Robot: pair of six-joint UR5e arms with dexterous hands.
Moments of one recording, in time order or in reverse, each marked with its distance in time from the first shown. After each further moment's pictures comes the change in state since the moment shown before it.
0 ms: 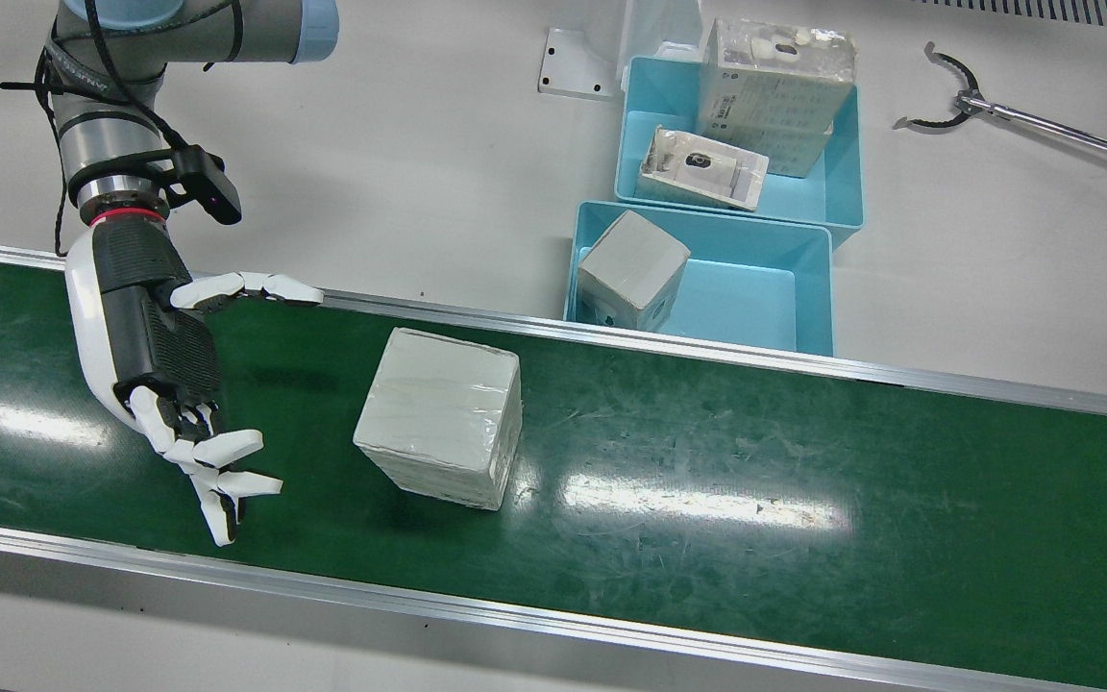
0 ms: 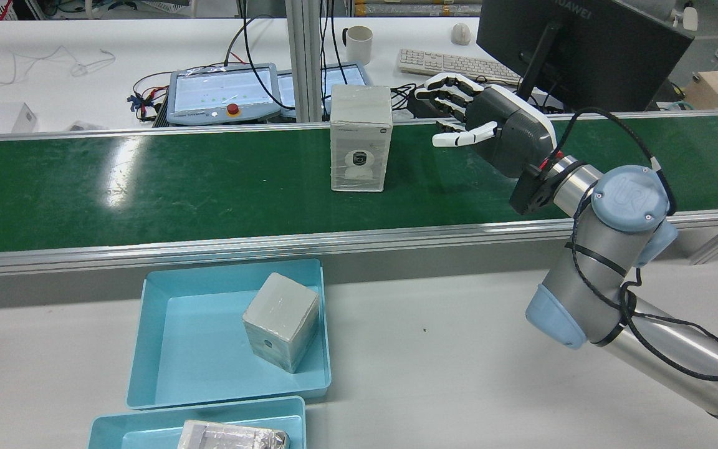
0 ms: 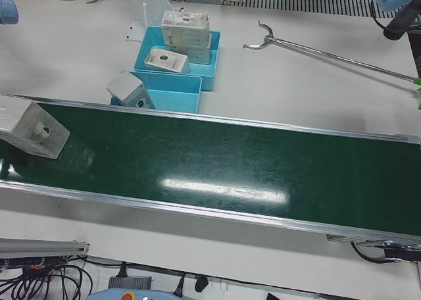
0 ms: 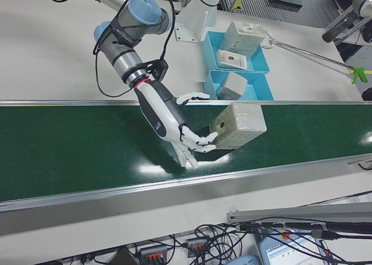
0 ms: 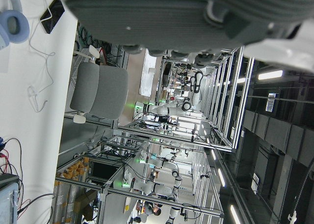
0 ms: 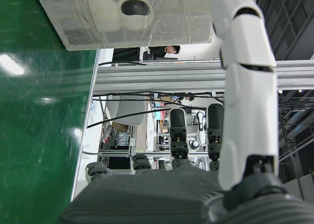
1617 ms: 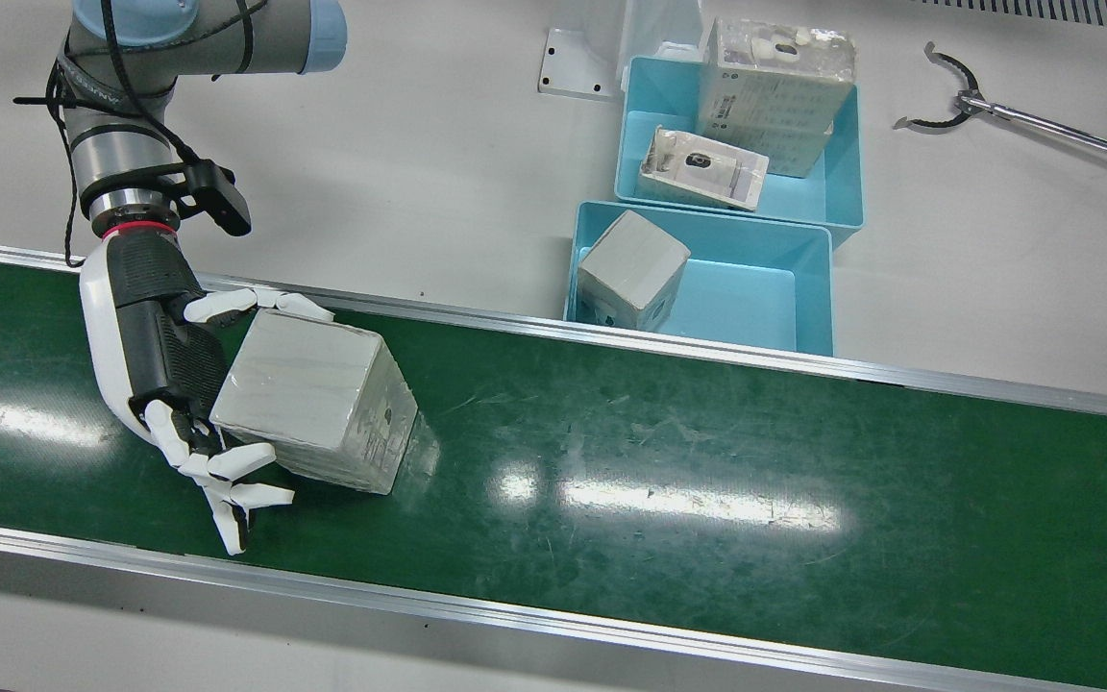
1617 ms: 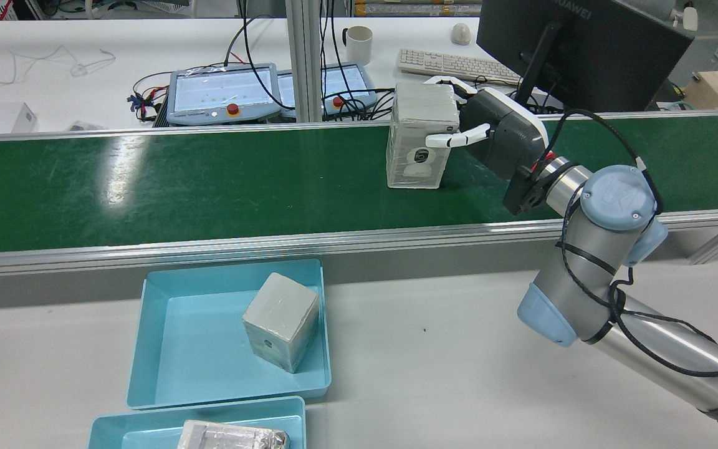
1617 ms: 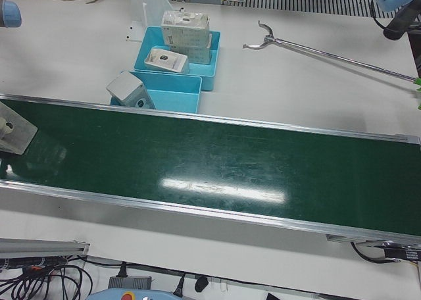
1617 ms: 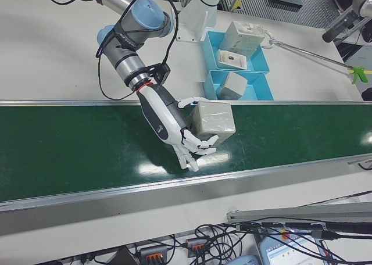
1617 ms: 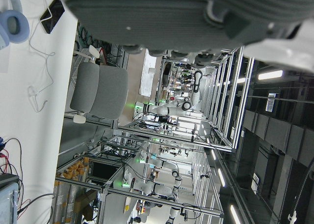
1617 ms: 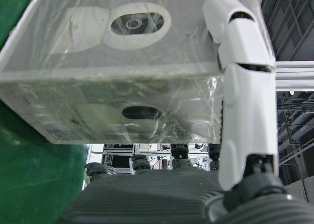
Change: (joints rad) left arm 0.000 0.000 0.000 0.000 0.000 0.000; right arm -0.008 0.021 -0.030 -0.001 0.003 -0.007
